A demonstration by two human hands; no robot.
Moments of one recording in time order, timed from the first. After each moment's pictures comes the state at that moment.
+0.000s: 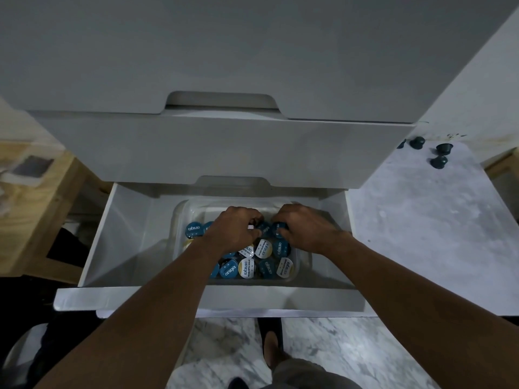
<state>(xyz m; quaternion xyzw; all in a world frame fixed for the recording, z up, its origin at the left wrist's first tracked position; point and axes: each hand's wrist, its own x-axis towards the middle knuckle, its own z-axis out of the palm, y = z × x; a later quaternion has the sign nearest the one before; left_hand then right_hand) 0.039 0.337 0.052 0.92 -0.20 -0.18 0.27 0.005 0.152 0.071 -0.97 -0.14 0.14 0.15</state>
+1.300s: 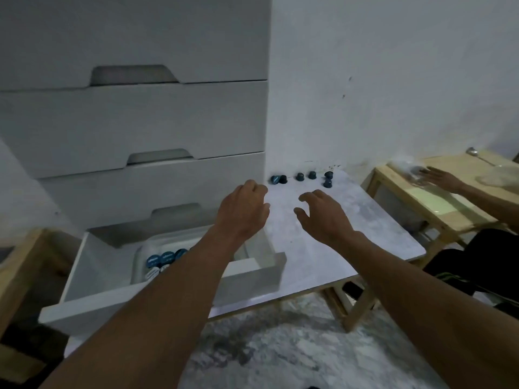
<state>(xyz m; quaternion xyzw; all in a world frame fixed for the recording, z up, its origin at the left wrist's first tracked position) -0.087 0.233 0.209 0.90 -0.37 0.14 0.18 -0.168 0.061 0.190 -0.97 0.14 -0.15 0.14</state>
